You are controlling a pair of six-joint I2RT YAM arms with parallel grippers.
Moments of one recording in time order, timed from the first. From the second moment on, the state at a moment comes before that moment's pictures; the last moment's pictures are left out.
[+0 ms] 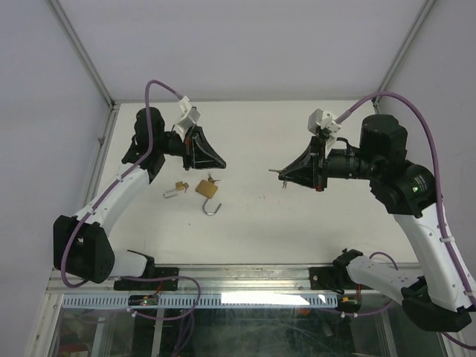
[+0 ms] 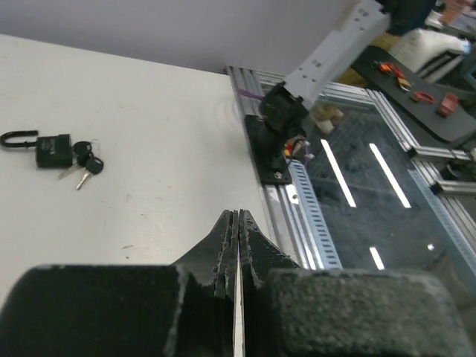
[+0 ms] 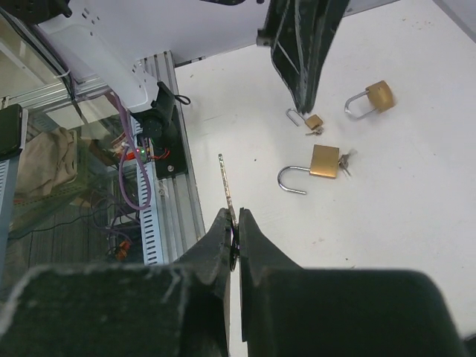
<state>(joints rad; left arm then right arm) -0.29 1.34 1.05 0.41 1.51 -0.36 0.53 0.99 1.51 -0.87 -0.82 -0.13</state>
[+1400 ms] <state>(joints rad) -0.02 2.31 1.90 -0.63 0.02 0.19 0.53 1.17 1.50 -0.81 -0.76 0.04</state>
